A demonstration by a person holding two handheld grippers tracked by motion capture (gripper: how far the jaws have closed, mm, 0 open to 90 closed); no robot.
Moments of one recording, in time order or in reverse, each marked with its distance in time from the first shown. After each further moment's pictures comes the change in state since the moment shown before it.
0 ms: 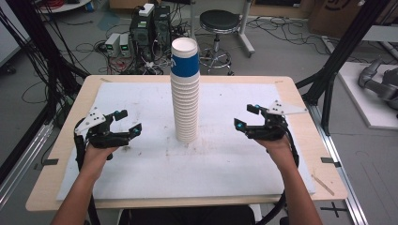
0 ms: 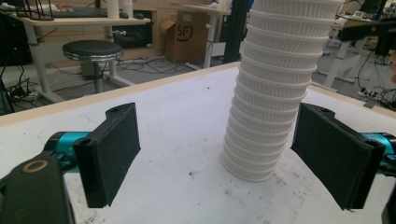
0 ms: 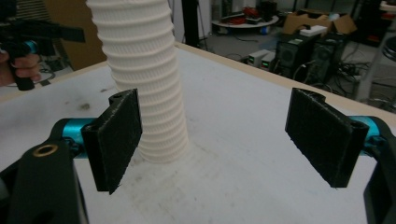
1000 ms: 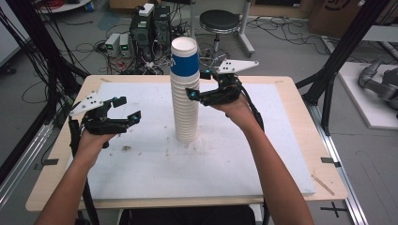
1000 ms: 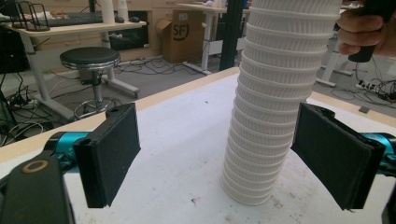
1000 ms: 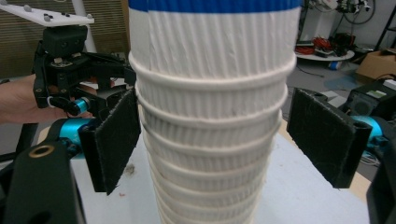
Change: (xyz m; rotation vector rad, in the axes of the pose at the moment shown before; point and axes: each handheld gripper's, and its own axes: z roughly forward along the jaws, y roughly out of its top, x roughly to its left) left arm 0.000 0.053 0.002 0.017 -0.016 0.037; right arm 0.036 0.111 0.105 -0.042 0.262 -0.136
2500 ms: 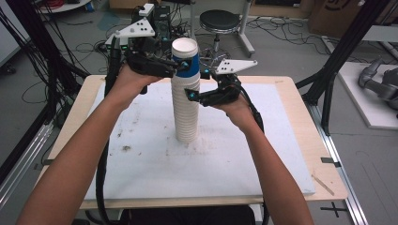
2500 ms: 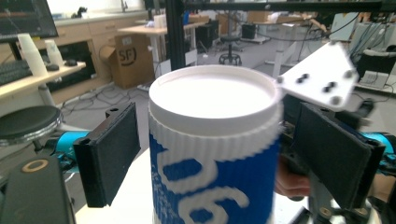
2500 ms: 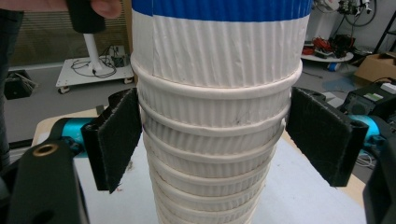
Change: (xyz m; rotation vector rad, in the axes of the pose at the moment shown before) left arm -0.058 0.171 0.111 0.018 -0.221 0.131; right arm 0.003 0.003 -0.001 0.014 -0.003 -0.031
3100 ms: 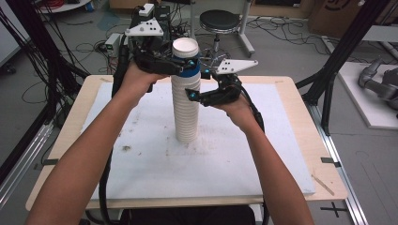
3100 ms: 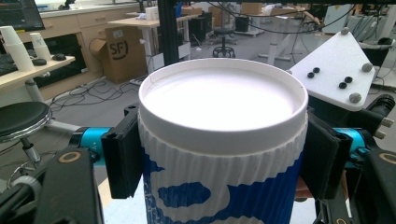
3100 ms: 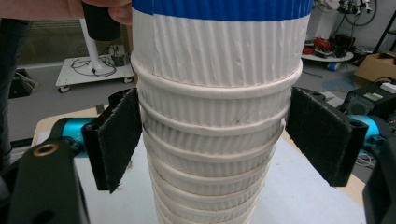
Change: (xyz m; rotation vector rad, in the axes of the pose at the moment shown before) left arm 0.002 0.001 0.011 0.008 -0.035 0.014; right arm -0.001 0.000 -0.001 0.002 -0.005 -0.002
